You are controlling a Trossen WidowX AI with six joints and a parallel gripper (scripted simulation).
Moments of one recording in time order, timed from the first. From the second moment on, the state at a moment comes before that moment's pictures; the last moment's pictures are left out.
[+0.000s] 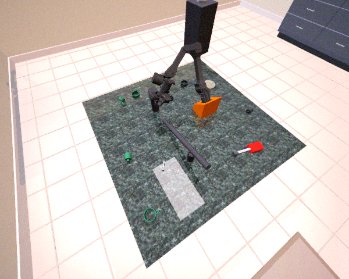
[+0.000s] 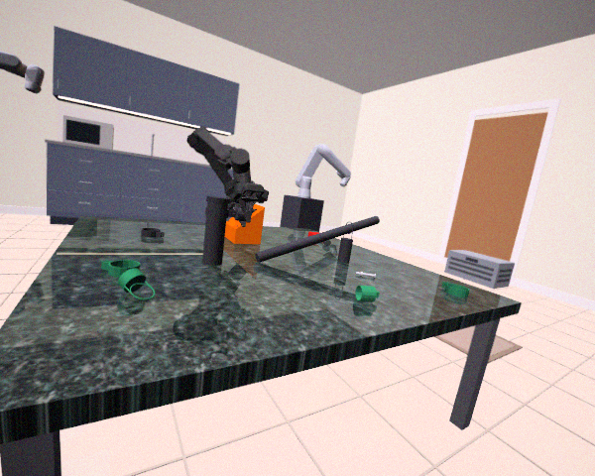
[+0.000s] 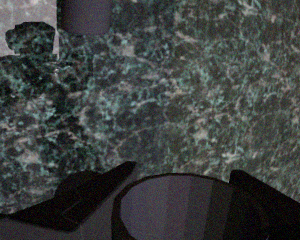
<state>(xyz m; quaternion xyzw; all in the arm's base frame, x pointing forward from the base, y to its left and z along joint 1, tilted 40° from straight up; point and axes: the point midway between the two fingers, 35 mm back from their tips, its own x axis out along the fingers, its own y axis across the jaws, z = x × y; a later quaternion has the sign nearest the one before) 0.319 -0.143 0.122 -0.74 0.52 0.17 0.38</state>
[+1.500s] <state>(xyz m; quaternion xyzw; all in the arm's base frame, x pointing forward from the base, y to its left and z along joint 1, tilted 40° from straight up) 0.339 -0.013 0.123 -0.52 0.55 -0.02 0.65</state>
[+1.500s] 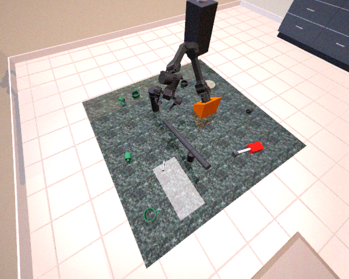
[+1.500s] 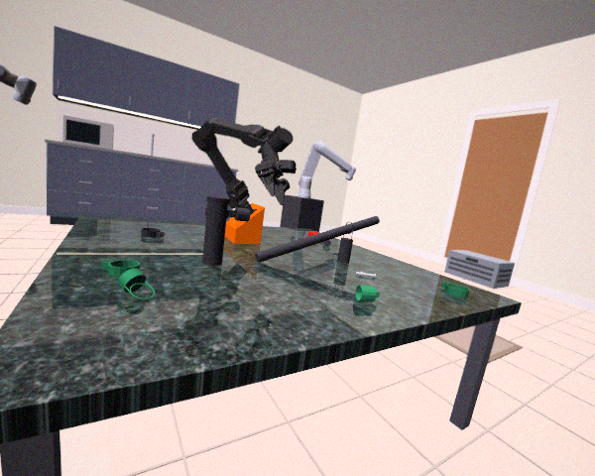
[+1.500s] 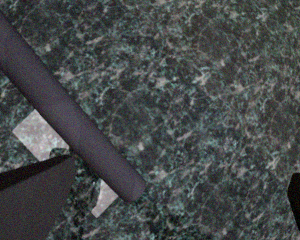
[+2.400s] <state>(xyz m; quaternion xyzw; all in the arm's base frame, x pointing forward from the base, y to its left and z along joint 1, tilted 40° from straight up) 0.337 0.061 0.119 -0.27 0.50 -0.22 0.79</state>
